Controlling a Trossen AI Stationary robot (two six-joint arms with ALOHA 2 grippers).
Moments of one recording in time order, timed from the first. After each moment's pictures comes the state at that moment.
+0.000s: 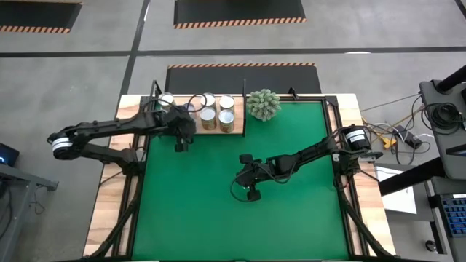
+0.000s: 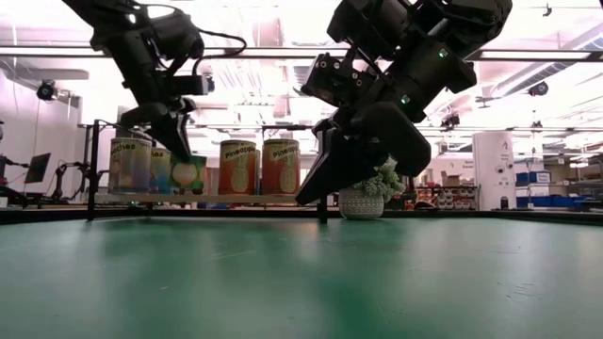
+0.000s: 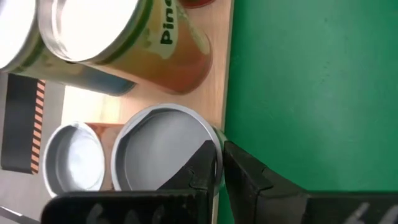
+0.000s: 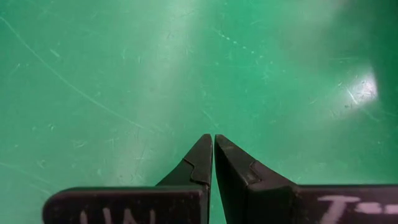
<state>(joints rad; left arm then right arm) 0.41 1.16 0.76 -0.60 -0.19 0.45 0.16 1.87 1.03 0.09 0.08 -0.16</state>
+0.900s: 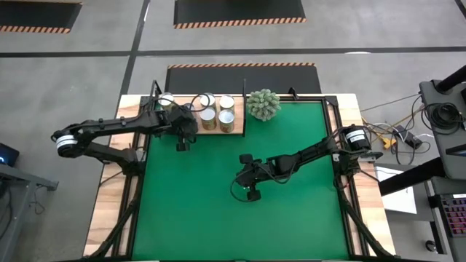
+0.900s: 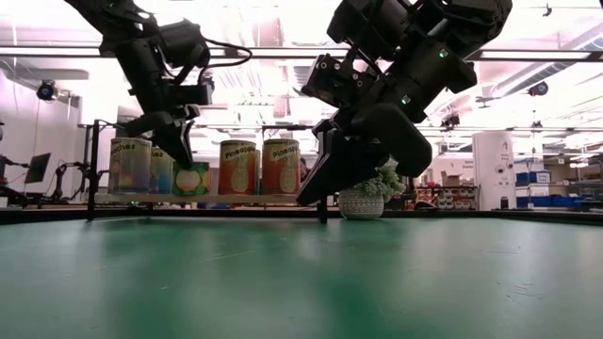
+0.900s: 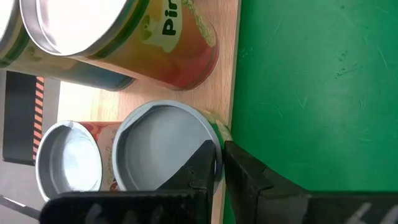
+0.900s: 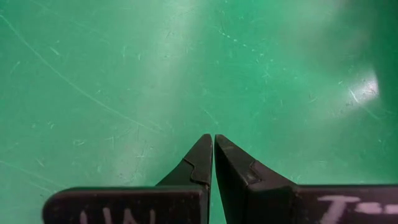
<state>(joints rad) 0.43 1.22 0.77 -0.59 -0.20 0.45 0.16 1.87 1.03 0.09 0.08 -0.16</state>
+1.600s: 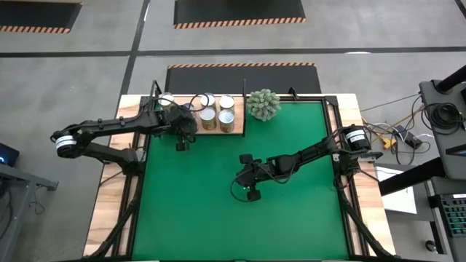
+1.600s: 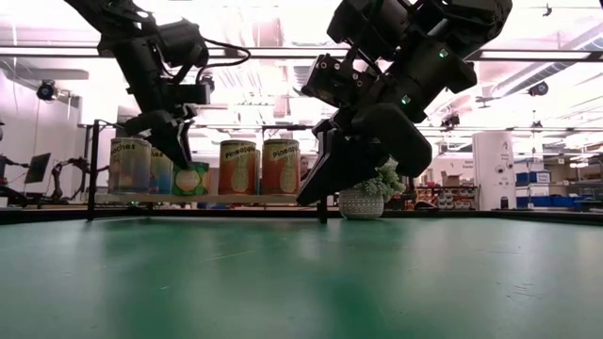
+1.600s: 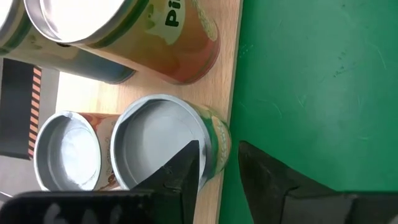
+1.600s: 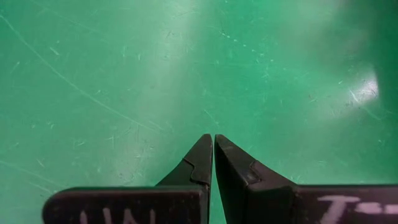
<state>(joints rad) 0.43 1.21 0.77 -0.60 -0.20 0.43 0.16 1.87 1.03 0.09 0.08 -0.16</state>
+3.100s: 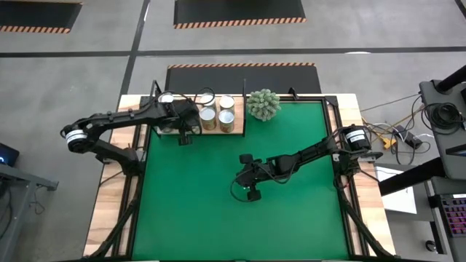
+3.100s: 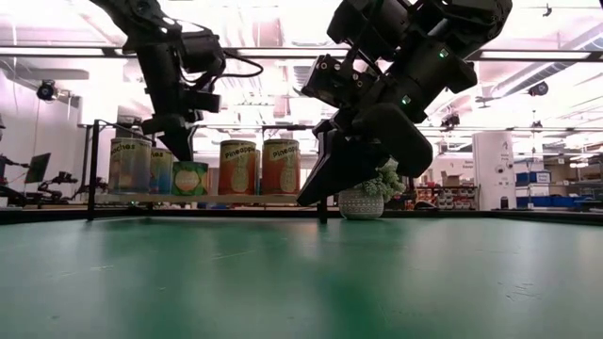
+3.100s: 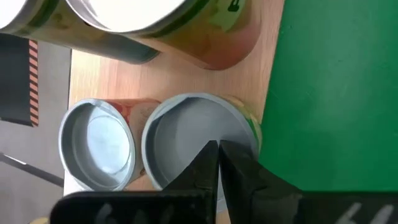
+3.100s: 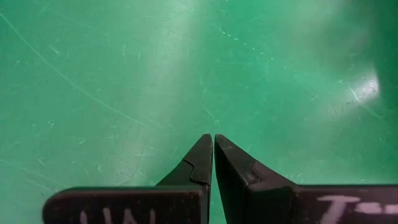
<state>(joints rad) 0.49 1.35 0.91 -0.73 -0.24 0.41 0.16 1.87 1.03 0.08 0.08 -0.16</state>
